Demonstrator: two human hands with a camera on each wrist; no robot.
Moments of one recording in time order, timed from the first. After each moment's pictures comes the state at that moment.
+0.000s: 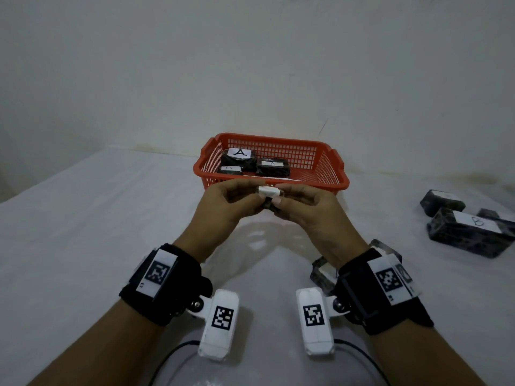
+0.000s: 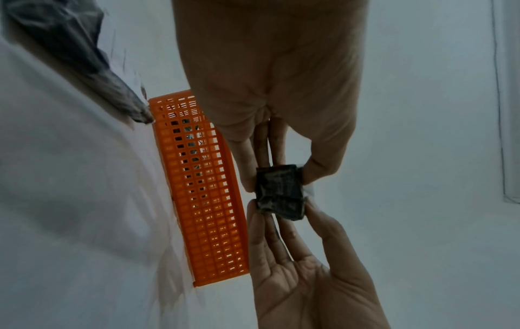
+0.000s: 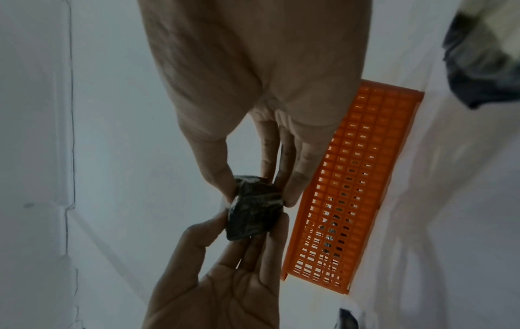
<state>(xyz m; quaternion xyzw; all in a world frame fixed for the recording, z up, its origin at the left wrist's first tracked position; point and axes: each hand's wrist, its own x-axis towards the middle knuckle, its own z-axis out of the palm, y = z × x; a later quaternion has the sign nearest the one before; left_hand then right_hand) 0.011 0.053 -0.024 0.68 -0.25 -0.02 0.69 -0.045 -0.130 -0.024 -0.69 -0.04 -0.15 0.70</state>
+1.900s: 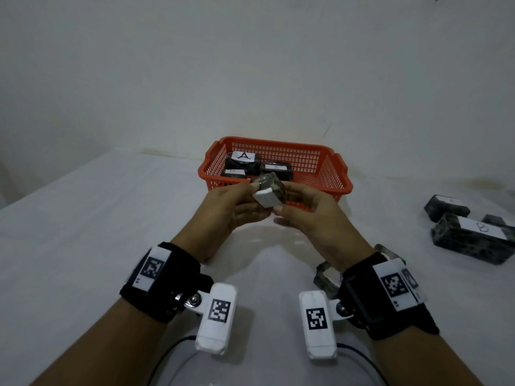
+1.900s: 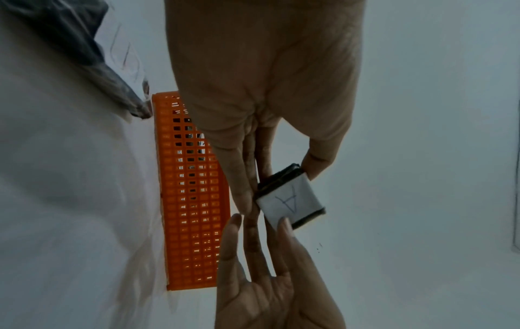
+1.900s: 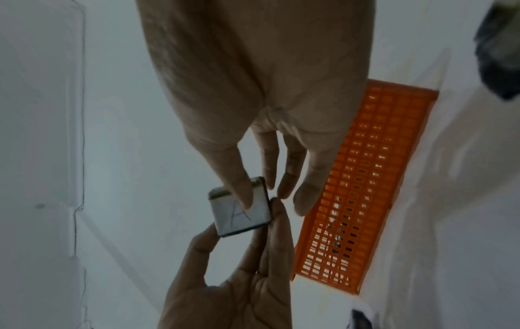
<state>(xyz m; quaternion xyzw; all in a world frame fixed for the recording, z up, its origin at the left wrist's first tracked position) 0.017 0.055 -0.018 0.60 -0.21 -0.15 0.76 -0.045 -0.125 -0.018 -0.72 -0.04 -0.12 0.68</state>
